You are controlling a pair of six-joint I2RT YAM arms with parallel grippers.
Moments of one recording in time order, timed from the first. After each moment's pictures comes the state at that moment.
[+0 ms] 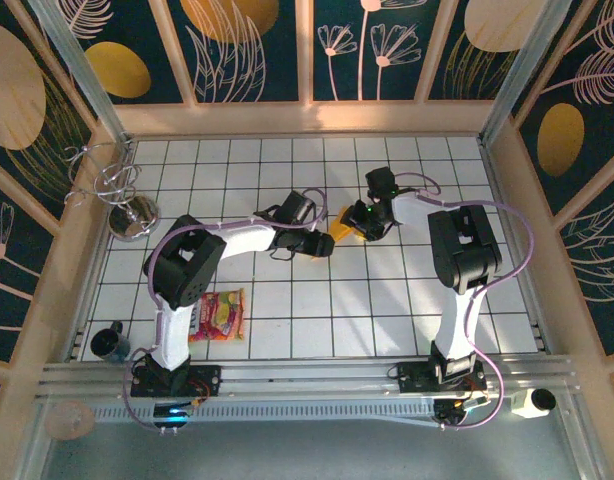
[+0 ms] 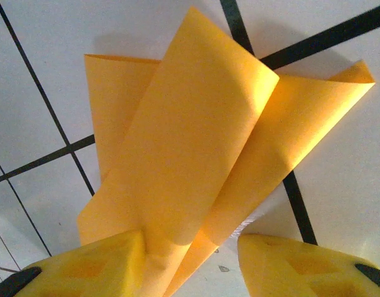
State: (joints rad) left arm -0.68 2.03 1.25 -0.19 0.31 -0.40; right arm 0.34 1.99 1.23 -0.40 -0.35 0.79
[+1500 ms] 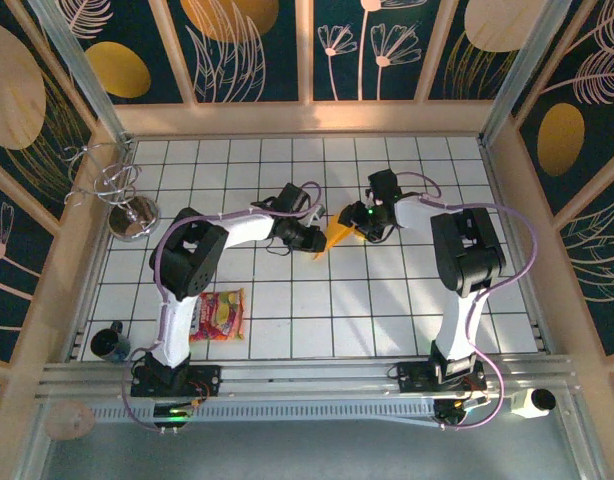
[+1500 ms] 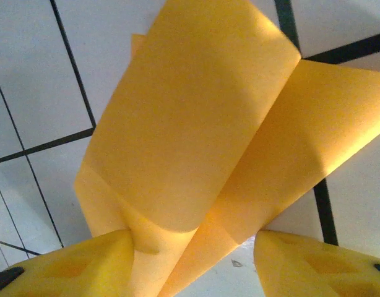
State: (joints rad) left arm -0.62 2.11 1.35 -0.32 0.49 -0.39; right arm 0.33 1.94 1.17 -0.31 -0.40 0.70
